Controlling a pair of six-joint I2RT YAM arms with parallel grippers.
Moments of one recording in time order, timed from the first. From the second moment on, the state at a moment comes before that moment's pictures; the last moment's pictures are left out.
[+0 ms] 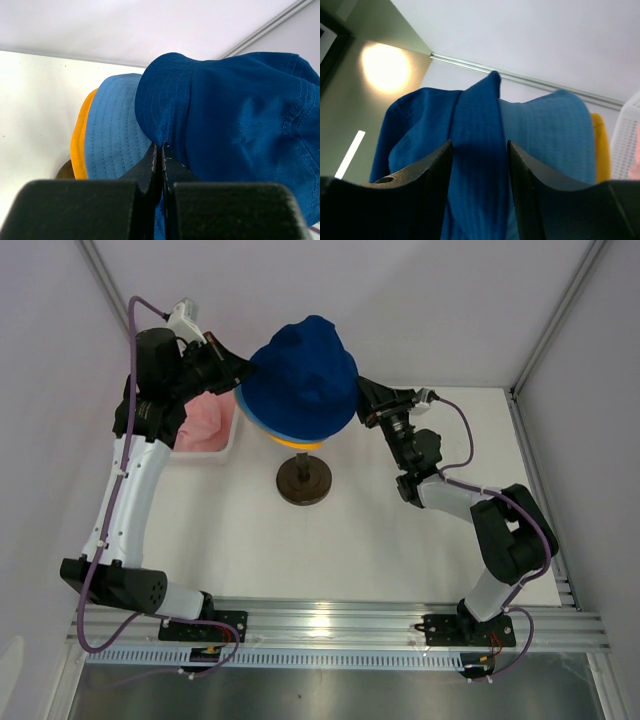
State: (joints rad) left arm -0.15 1.42 1.73 -0.53 0.37 -0.57; right arm 0.50 1.69 0.94 1.24 0.03 1.57
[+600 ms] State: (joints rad) left arm -0.14 1.41 1.71 -0.51 0.38 -0.57; right arm 0.52 1.72 0.96 1.18 0.04 1.65
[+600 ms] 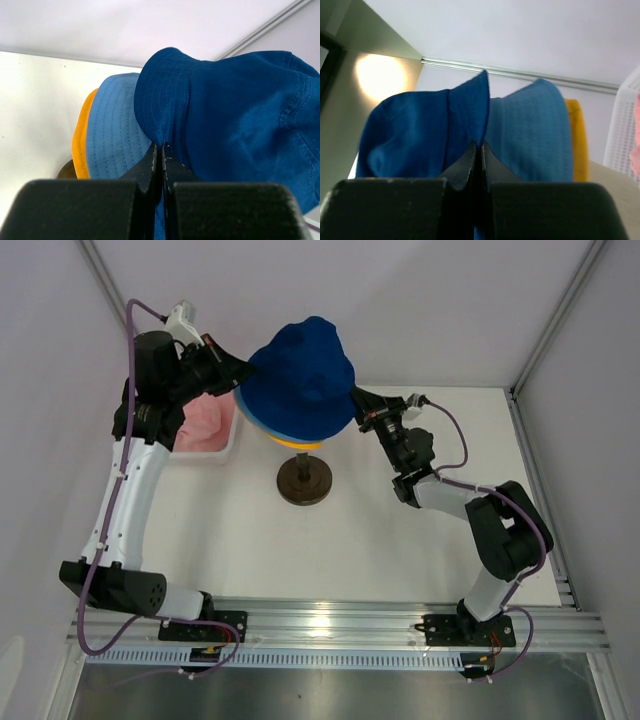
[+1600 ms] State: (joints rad) left arm -0.07 1.23 1.47 -0.37 0.41 -0.58; right arm 0.62 1.77 0.91 1.21 0.09 1.67
